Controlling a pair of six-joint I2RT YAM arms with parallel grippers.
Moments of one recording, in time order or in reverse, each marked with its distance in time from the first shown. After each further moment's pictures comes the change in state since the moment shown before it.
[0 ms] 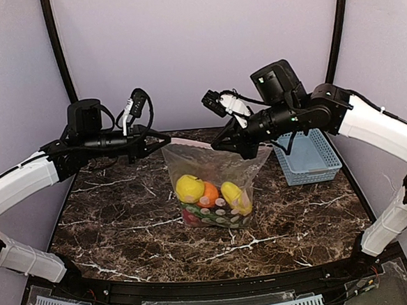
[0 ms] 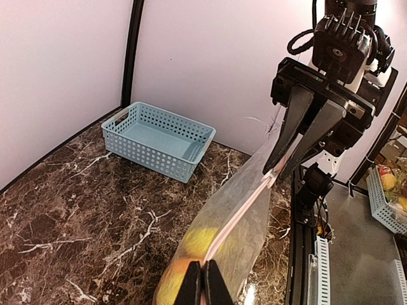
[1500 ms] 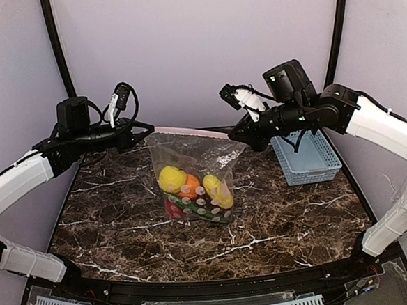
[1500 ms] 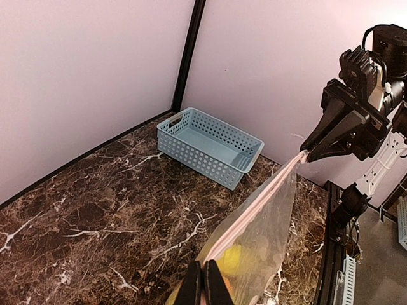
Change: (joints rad) left arm 0.137 -0.017 0.000 -0.006 -0.058 -0.030; right arm -0.069 -0.055 -0.058 -0.002 0.145 0.051
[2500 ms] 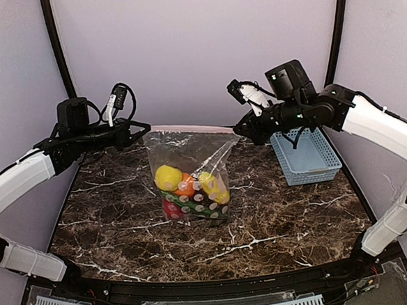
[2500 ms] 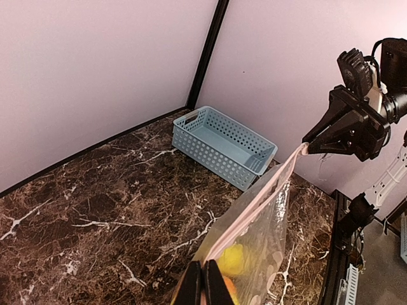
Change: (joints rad) left arm 0.051 0.023 -0.004 0.010 -0.005 -0.042; right arm -0.072 0.013 -0.018 0.035 0.022 0.070
